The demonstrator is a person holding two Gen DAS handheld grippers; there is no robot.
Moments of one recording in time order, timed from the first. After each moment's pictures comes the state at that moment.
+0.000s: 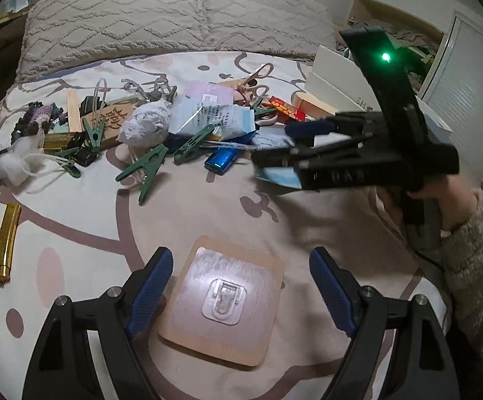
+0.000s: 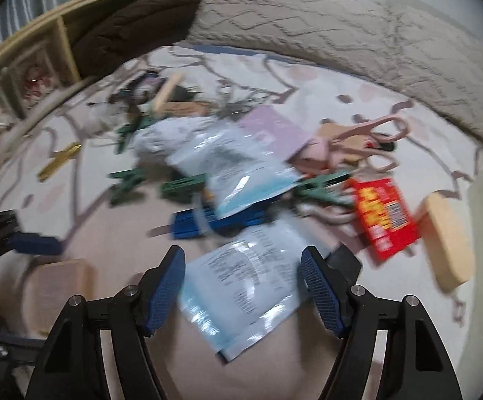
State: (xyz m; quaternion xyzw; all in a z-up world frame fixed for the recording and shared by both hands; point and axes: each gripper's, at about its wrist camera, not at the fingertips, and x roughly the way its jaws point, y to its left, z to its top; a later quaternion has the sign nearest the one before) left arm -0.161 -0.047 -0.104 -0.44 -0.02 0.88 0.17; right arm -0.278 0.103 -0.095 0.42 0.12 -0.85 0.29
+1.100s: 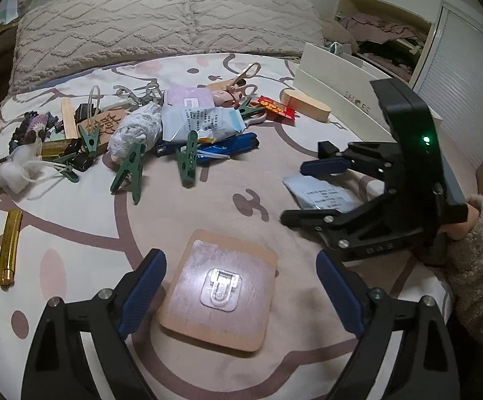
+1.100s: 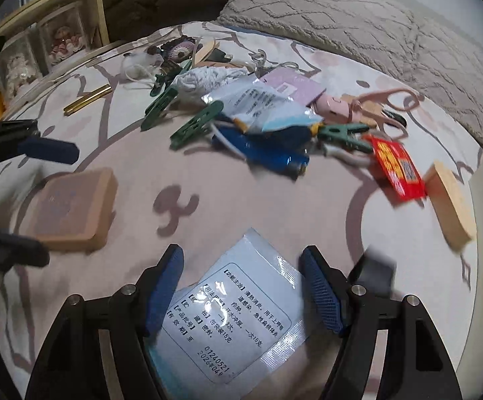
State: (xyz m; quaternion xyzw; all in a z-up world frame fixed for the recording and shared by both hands) left arm -0.150 -0.046 -0.100 -0.43 0.00 0.88 0.19; right arm -0.217 0.117 -0.118 0.42 0.17 -0.83 0.32
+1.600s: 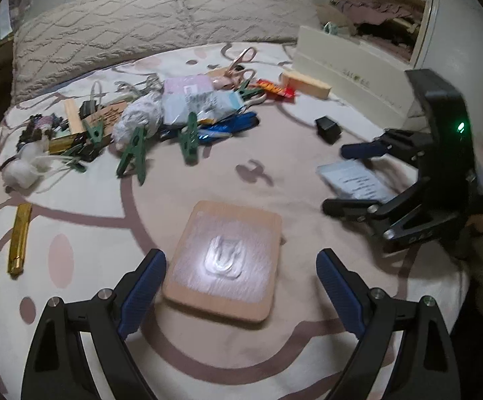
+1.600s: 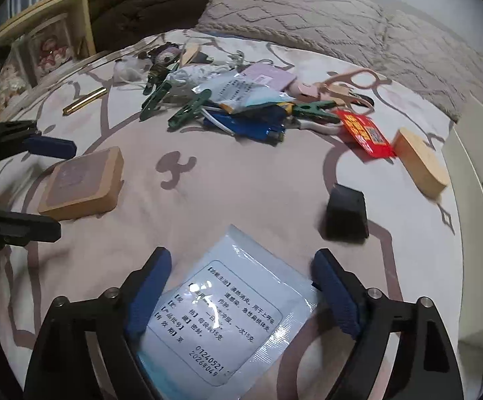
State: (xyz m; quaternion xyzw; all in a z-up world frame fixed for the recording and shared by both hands) left arm -0.135 -0.041 -0.112 -0.45 0.06 0.88 0.17; right arm -0.189 0.139 -0.119 0.42 0.14 -0.86 0.28
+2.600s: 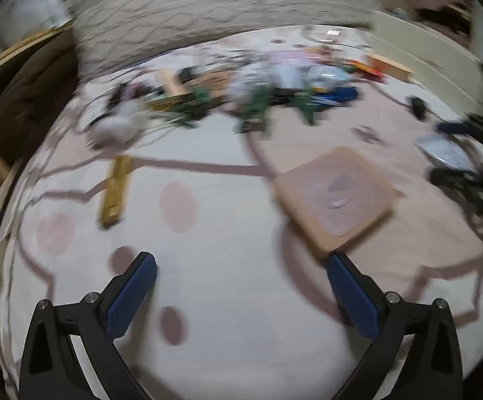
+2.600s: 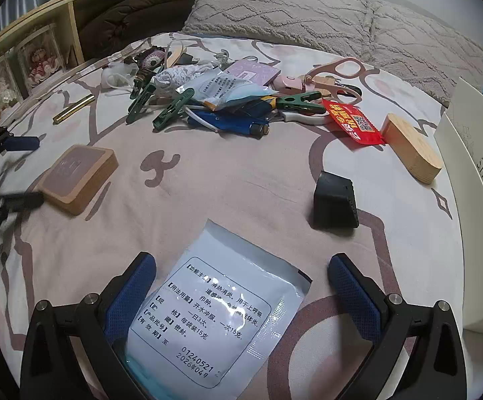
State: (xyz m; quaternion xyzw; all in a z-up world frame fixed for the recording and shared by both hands) left arm -0.127 -0.108 -0.121 -0.46 0.09 0.88 -0.01; right arm -0.192 0.147 -0.123 0.42 0.12 -0.86 0.26
